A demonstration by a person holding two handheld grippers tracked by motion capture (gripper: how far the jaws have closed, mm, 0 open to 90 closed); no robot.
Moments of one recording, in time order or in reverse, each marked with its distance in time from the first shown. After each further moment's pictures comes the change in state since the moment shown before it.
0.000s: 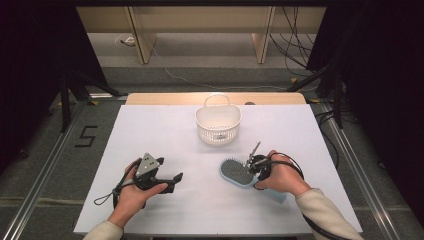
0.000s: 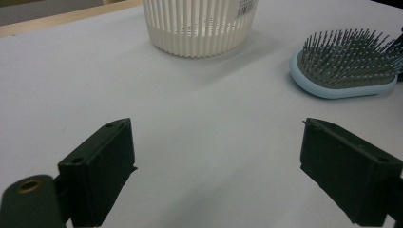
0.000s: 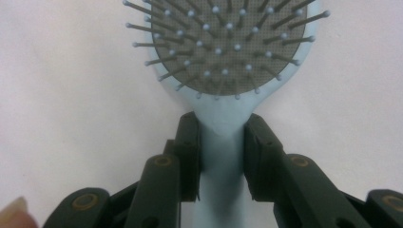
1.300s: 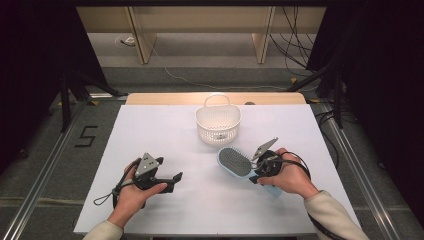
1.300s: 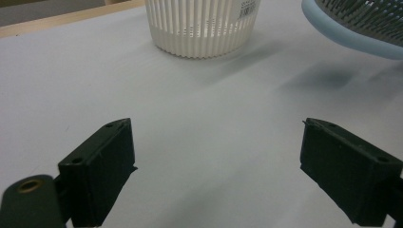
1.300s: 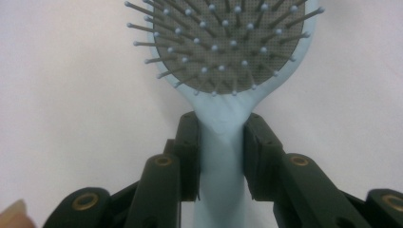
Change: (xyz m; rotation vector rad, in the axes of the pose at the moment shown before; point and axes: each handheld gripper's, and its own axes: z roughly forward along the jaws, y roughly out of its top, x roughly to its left) left arm 0.001 0.000 -0.001 -0.002 0.004 -0.005; right arm -0.004 -0.017 -0.019 -0.303 0.062 0.063
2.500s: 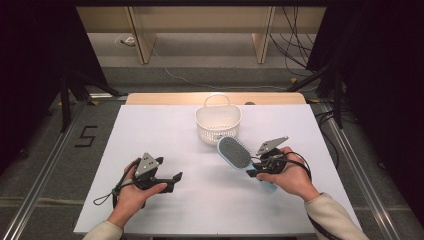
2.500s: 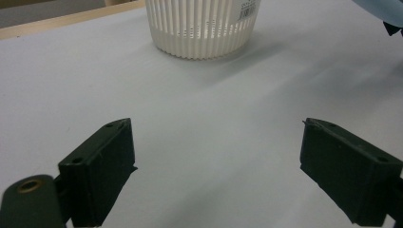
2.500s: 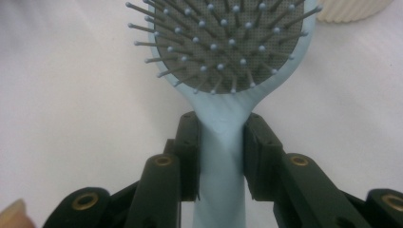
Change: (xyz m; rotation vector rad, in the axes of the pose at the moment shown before) left arm 0.000 0.000 0.000 -0.002 0.001 0.002; right arm 0.000 -0.003 -0.009 -0.203 -0.016 0.055
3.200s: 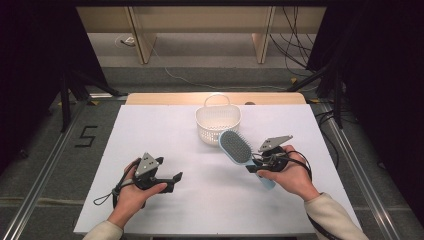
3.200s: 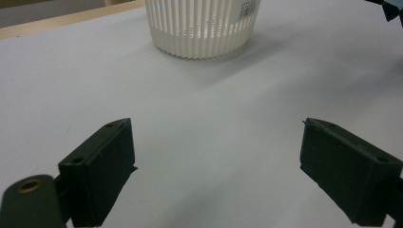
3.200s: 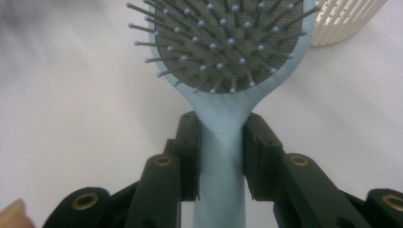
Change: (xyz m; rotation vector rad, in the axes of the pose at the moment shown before) left arm 0.000 0.000 0.000 0.001 0.000 0.000; right arm -0.002 0.002 -0.005 -0.086 -0.030 0.025
